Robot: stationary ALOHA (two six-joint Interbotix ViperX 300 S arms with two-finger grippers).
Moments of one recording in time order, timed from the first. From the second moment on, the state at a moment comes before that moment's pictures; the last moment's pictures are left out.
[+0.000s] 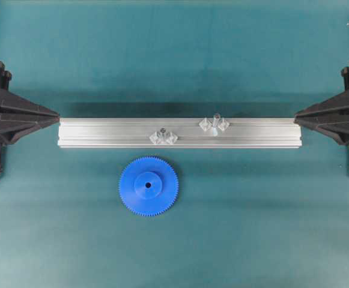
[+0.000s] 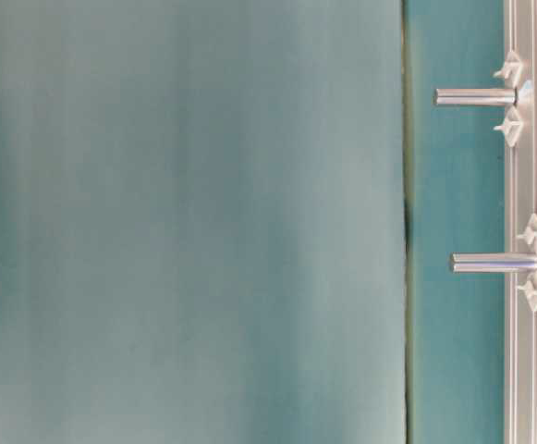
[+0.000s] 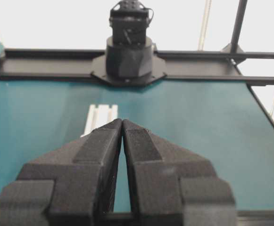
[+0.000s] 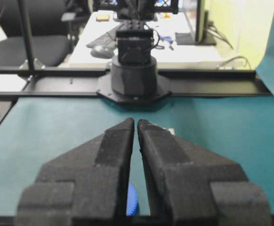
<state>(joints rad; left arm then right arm) 0.00 -0.96 1.17 0.00 -0.29 0.00 0.00 -0.97 1.19 0.00 -0.29 0.01</state>
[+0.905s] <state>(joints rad) -0.02 -0.62 1.02 0.01 -0.14 0.00 -0.03 -1.12 1.27 0.03 -0.01 0.06</state>
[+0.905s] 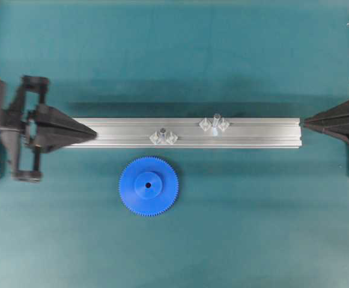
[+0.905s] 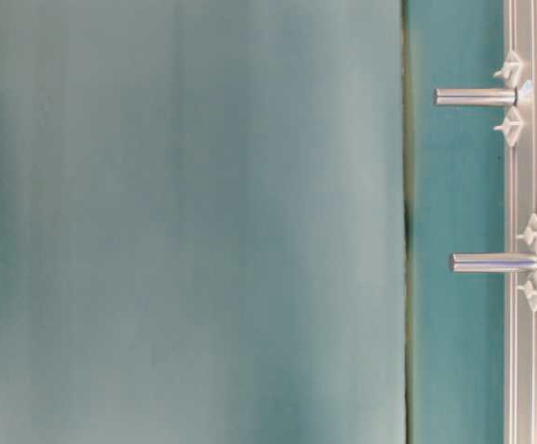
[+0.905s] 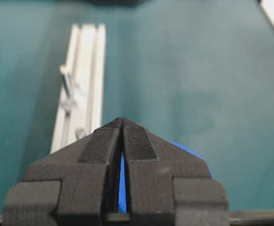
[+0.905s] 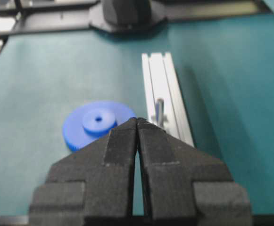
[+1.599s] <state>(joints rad) -0.08 -0.26 0.83 0.01 -0.04 -0.05 -0.06 -1.12 1.31 0.03 0.04 0.08</state>
